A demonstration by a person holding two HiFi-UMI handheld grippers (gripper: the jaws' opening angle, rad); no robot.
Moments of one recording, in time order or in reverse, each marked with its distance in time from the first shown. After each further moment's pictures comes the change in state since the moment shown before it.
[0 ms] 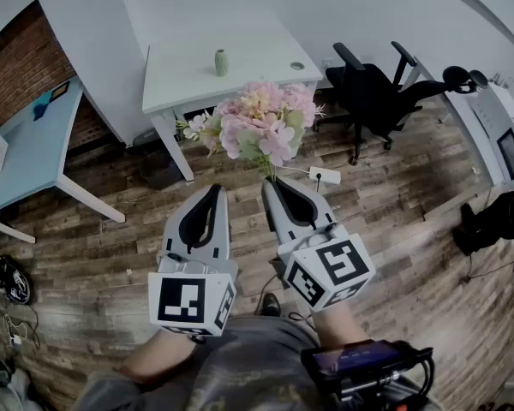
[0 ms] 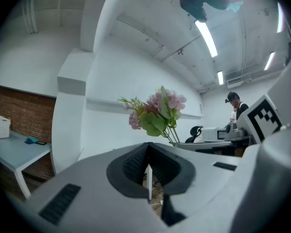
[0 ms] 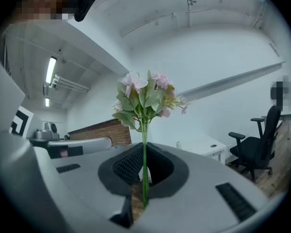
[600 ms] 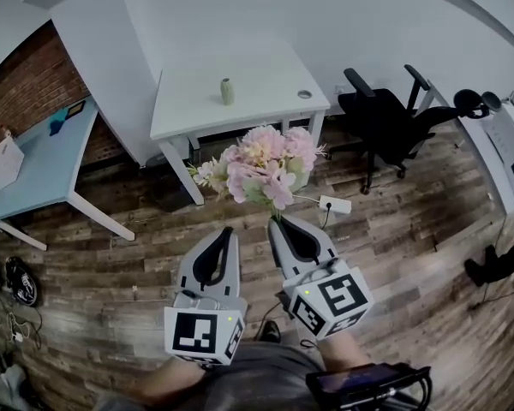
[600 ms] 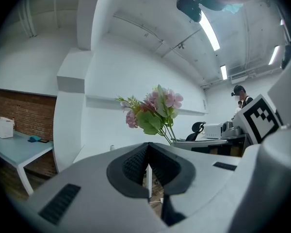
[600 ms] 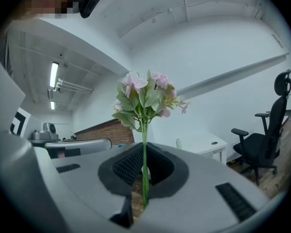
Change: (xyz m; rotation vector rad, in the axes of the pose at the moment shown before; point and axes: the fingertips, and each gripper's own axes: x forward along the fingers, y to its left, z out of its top) left arm 0.028 -0.049 -0.018 -0.003 0.046 0.044; right arm -0.017 -0.052 -0.006 0.022 0.038 0.059
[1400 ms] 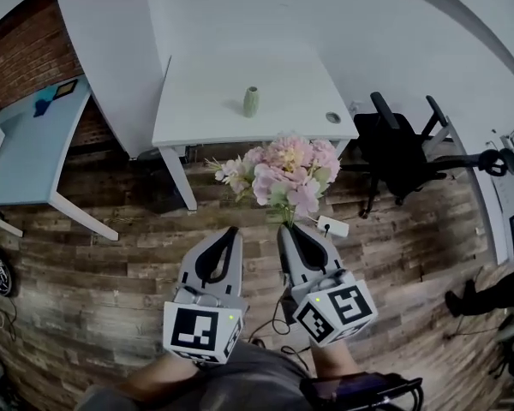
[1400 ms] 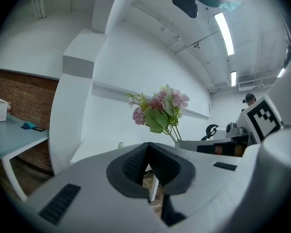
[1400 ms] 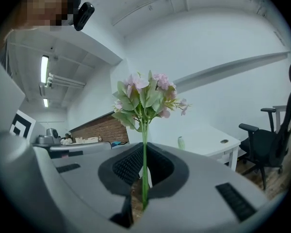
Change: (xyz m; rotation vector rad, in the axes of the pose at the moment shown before) left arm 0.113 0.139 -0.027 -0.107 0.020 -0.011; right arm 0.165 -0.033 -0.015 0.020 0.045 -0.040
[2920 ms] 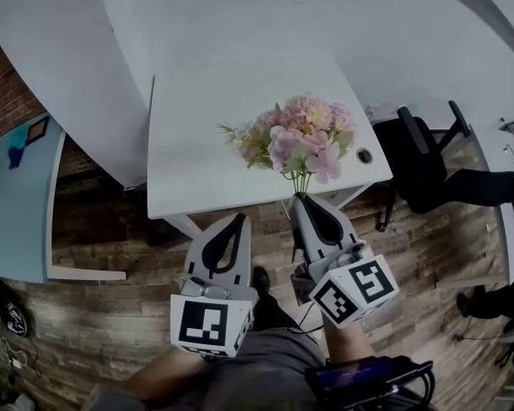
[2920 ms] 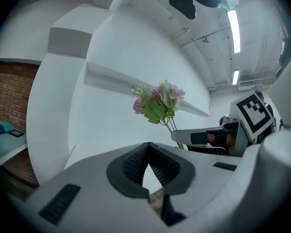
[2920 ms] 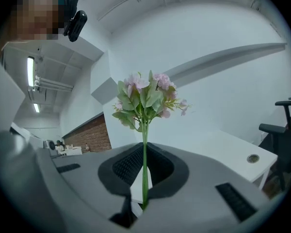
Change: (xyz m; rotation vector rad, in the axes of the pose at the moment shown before) left arm 0.256 0.175 0.028 -0.020 0.060 -0.056; right arm 0.293 -0.119 0.062 0.057 -0.020 -0.033
